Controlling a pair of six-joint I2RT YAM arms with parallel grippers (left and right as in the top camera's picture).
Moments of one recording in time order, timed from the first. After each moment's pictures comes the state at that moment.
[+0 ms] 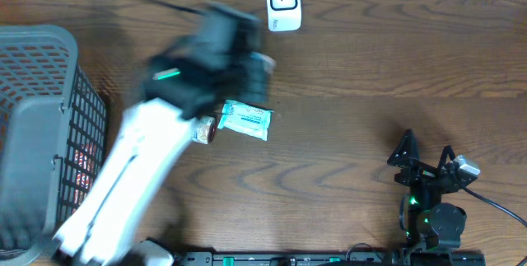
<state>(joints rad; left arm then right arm) -0.57 1.60 1.71 -1.16 0.04 -0.40 -0.03 0.01 0.01 -0.05 0.18 0.44</state>
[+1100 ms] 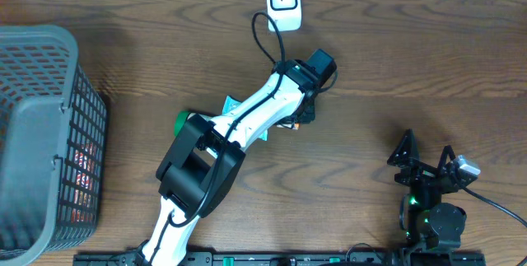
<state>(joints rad) -0.72 2.16 1.71 -1.02 -0.09 -0.81 -0.03 0.01 0.01 -0.05 0.18 0.44</state>
